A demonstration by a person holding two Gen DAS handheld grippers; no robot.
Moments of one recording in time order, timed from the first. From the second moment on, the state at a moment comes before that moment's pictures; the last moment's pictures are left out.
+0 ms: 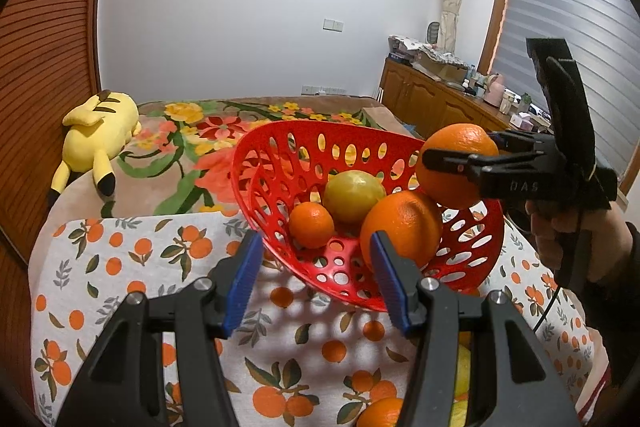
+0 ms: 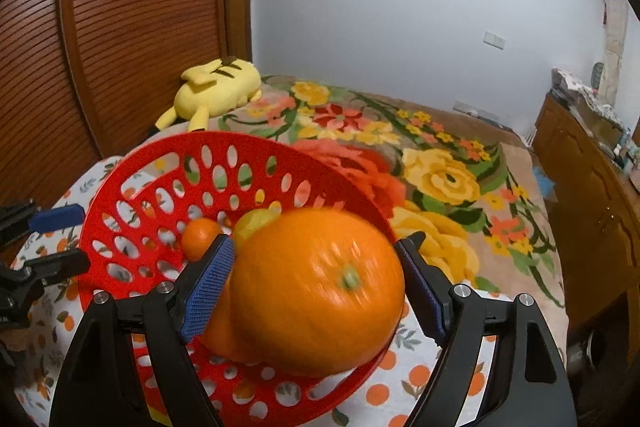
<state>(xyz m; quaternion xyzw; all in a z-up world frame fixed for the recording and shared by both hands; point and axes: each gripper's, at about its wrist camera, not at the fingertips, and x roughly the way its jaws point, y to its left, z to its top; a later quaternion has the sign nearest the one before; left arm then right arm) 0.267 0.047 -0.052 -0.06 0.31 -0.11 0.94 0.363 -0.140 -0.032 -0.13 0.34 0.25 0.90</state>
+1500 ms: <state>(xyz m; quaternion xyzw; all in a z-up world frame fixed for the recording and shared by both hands) 0.180 0.011 -0.043 -0.03 0.32 -0.12 0.94 0.219 -0.185 -0.028 -0.08 0.33 0.27 0.90</state>
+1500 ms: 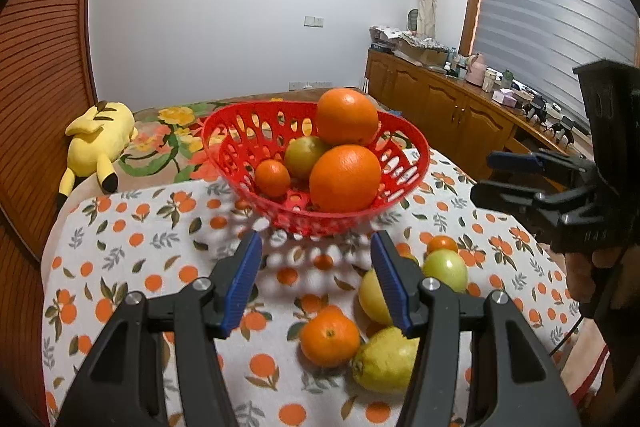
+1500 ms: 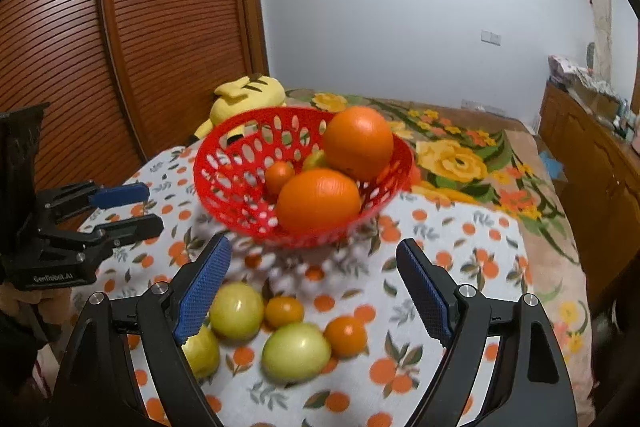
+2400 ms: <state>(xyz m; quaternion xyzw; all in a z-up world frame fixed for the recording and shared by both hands) 0.138 -0.011 -0.089 -0.03 0.37 -0.14 0.92 0.204 -0.189 -0.107 -0.04 0.40 0.26 0.88</state>
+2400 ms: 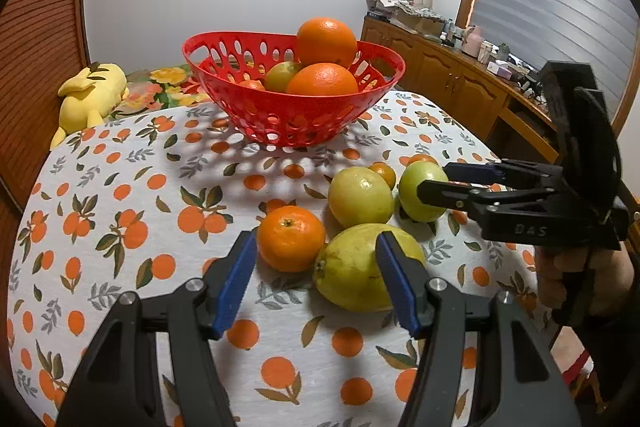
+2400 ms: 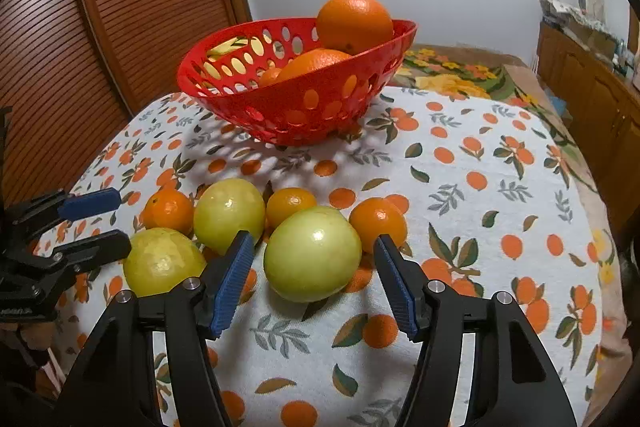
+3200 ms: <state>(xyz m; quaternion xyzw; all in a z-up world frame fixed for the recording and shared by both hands) 0.138 -0.036 -0.093 -0.02 0.38 -0.16 0.91 0.174 -0.211 -0.114 -0.02 0.40 0.26 0.88</state>
